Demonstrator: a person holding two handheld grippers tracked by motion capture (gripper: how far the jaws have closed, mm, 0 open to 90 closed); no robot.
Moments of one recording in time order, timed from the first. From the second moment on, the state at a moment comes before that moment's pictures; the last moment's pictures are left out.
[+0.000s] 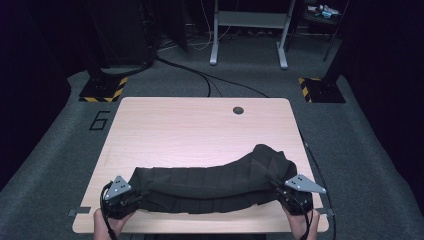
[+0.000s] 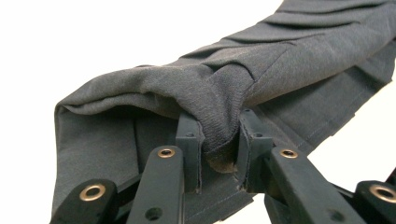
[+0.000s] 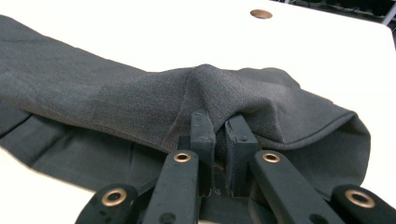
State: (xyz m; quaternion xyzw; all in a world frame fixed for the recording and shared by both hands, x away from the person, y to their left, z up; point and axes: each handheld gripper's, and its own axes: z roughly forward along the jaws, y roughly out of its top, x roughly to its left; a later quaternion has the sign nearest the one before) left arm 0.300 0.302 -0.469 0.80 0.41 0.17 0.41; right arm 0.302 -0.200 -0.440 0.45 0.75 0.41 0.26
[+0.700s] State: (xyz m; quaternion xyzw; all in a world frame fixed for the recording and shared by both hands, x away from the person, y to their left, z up) left arm 0.306 0.297 -0.475 0.78 0.43 0.16 0.42; right arm 0.307 -0.195 -0.450 0.45 0.75 0.41 0.26
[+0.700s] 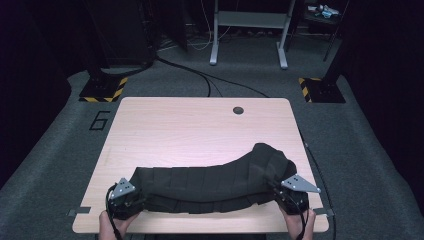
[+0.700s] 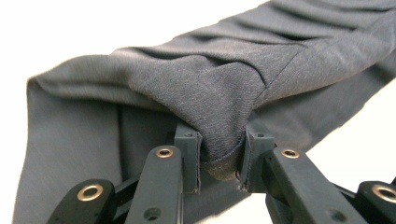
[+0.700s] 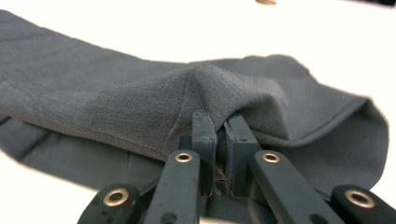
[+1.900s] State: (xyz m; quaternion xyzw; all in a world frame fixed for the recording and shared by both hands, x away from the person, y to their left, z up) left arm 0.449 0.303 -0.455 0.80 0.47 0.15 0.36; right arm 0.488 -0.189 -0.454 0.52 0.77 0.31 0.19
